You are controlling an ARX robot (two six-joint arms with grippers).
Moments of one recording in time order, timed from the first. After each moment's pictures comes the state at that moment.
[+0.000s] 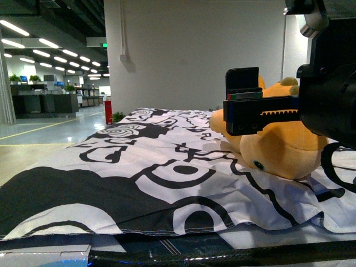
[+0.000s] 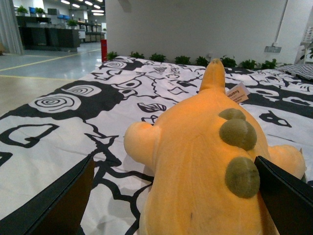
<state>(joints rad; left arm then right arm) 0.00 0.00 0.01 0.00 0.00 0.00 0.42 1.49 0.81 0.84 0.37 -0.08</state>
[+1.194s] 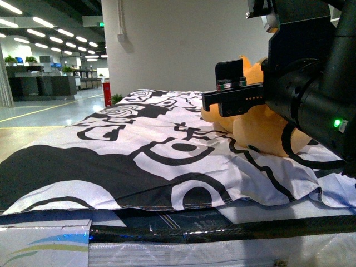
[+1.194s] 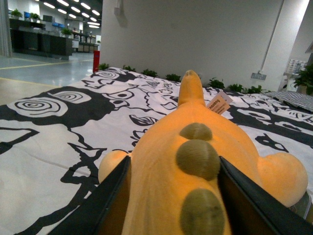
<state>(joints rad) 0.00 0.00 0.01 0.00 0.00 0.00 0.41 1.68 0.88 1.05 0.37 -0.21</state>
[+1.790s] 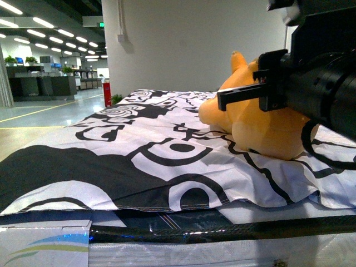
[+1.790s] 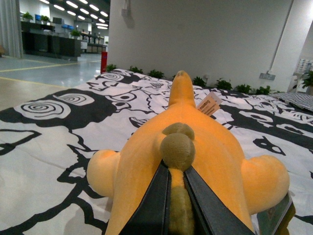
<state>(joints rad) 0.00 0.00 0.01 0.00 0.00 0.00 0.35 1.58 0.84 0.99 0.28 -0.19</state>
